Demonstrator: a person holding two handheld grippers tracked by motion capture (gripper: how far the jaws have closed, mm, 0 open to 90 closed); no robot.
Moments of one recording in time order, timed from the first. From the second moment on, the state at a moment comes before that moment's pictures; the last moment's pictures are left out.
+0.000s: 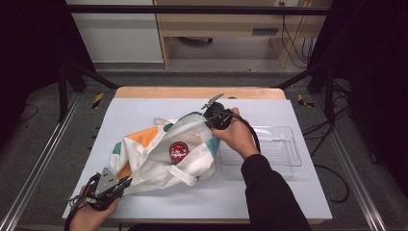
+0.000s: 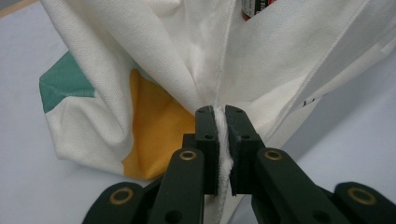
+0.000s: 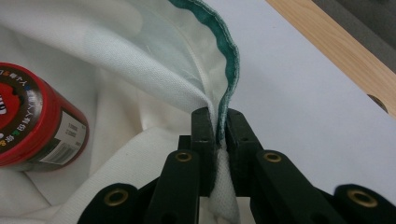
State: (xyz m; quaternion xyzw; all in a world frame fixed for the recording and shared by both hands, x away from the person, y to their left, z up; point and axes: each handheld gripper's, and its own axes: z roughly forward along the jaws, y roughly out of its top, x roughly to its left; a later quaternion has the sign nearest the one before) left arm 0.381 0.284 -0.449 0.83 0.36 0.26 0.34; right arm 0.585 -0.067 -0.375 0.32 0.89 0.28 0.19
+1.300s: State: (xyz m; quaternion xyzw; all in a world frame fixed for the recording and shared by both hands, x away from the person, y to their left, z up) left arm 0.381 0.278 -0.443 0.78 0.37 0.29 0.42; right arm 0.533 -0.068 -0.328 0.31 0.85 0.37 0.20
